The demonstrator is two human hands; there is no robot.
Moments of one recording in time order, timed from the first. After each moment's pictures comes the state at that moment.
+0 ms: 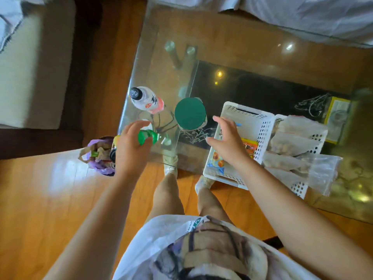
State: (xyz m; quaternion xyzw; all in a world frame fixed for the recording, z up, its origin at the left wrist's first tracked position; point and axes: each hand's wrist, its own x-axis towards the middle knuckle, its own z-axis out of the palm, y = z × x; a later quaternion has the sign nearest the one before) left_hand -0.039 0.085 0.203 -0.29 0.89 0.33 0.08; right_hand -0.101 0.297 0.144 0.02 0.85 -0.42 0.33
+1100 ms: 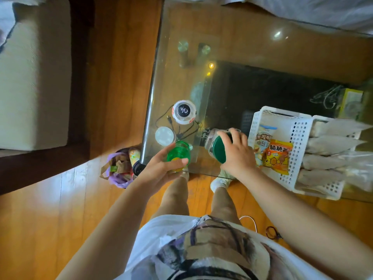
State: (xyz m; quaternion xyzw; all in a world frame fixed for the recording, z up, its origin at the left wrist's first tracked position) left_hand -0.043 -0.038 0.158 -0.44 0.42 0.70 0.38; right_hand -0.084 0.177 0.117 -0.06 0.93 -0.06 0.35
